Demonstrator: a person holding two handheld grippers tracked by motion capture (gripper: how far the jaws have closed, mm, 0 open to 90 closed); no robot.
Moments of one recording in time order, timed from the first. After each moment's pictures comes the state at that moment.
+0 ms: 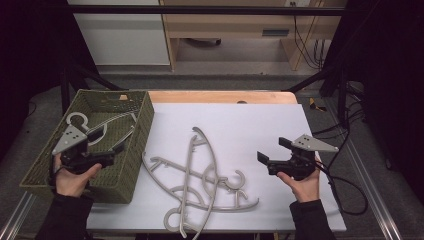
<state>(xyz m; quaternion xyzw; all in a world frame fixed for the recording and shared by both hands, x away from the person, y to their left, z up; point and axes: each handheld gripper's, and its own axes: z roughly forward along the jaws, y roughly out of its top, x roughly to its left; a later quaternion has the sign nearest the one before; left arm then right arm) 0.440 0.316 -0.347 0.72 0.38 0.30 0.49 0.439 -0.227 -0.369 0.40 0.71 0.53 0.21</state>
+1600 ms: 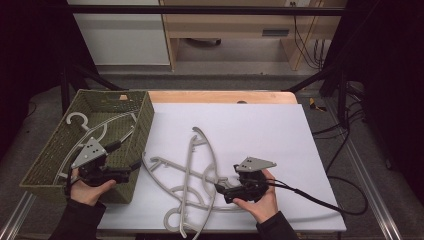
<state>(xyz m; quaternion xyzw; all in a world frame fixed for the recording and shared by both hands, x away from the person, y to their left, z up) 0.426 0.289 -0.366 0.74 0.36 0.25 0.50 0.415 -0.120 -0.416 0.36 0.81 0.46 0.12</state>
